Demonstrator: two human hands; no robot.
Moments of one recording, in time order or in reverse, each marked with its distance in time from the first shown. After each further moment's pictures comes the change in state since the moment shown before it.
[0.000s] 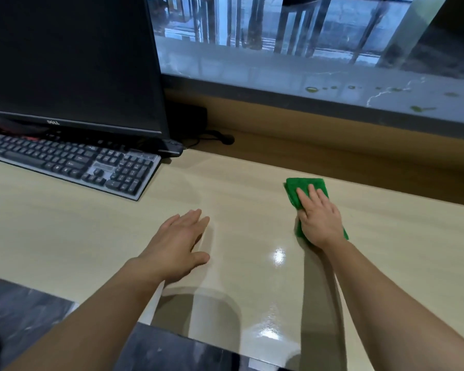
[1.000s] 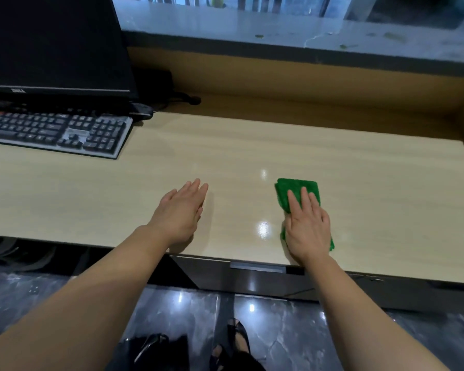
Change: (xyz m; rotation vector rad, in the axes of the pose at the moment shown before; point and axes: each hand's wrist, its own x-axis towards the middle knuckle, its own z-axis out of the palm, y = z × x) left_hand -0.055 0.050 0.037 0.099 -0.039 0.054; right_hand -0.183 0.026 0.058 0.012 0.170 0.140
